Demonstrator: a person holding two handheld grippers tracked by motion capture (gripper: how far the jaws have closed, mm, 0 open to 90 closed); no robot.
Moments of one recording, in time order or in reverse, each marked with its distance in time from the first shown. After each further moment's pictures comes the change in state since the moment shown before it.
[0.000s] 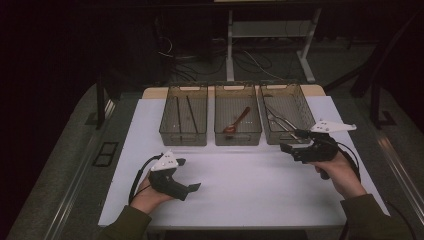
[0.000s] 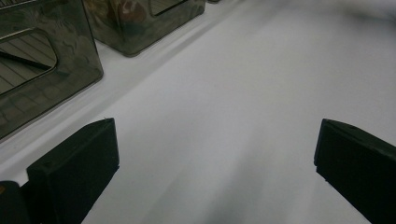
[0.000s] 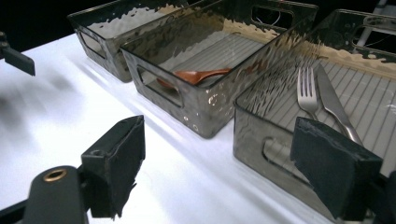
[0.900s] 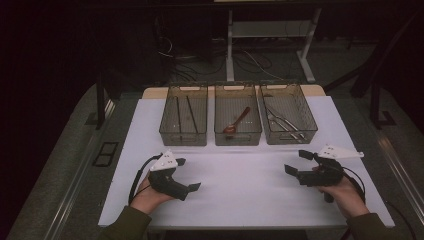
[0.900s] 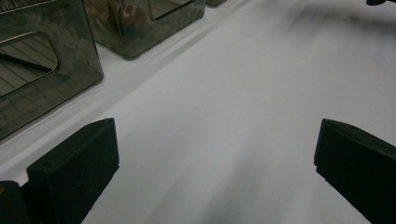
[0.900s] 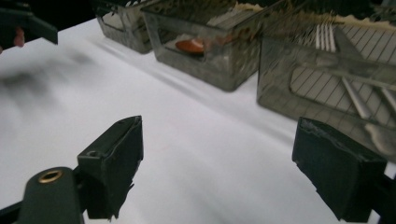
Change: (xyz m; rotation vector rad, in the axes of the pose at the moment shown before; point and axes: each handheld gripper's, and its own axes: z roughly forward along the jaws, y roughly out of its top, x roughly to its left) left arm 0.000 0.001 -0.002 -0.001 0.000 0.002; right arm 0.018 -0.058 -0.018 -0.023 0.026 0.035
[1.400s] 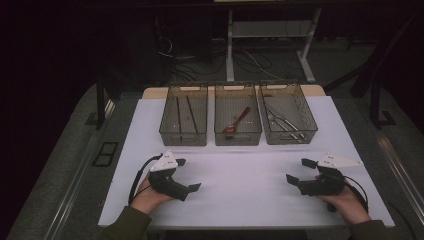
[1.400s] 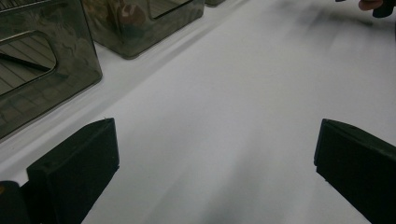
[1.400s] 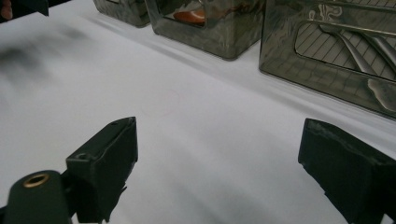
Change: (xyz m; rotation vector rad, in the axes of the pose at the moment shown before) left arm -0.001 -0.001 0.001 -0.002 -0.003 -0.005; right arm 0.006 -0.019 -0.004 0.054 -0.025 0.001
